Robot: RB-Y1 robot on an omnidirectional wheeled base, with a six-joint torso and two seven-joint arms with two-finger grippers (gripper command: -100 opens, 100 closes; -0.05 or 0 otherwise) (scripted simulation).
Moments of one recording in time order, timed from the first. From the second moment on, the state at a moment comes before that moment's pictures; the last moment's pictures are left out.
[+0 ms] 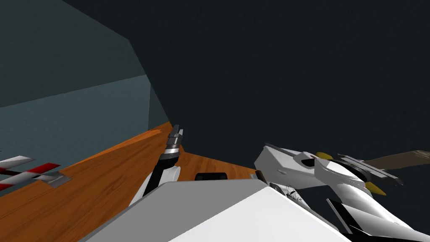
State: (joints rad) left arm 0.52 0.03 -0.04 -2.23 -0.02 -0.37 -0.12; right arm 0.04 -0.94 -0.49 -0.77 1.20 0.67 -0.46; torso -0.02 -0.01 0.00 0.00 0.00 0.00
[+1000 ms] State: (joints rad) left arm 0.52 0.03 -0.04 -2.23 -0.02 -0.37 -0.12; right arm 0.07 -1.01 -0.53 -0.73 1.15 0.62 -0.39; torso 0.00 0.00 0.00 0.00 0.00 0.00
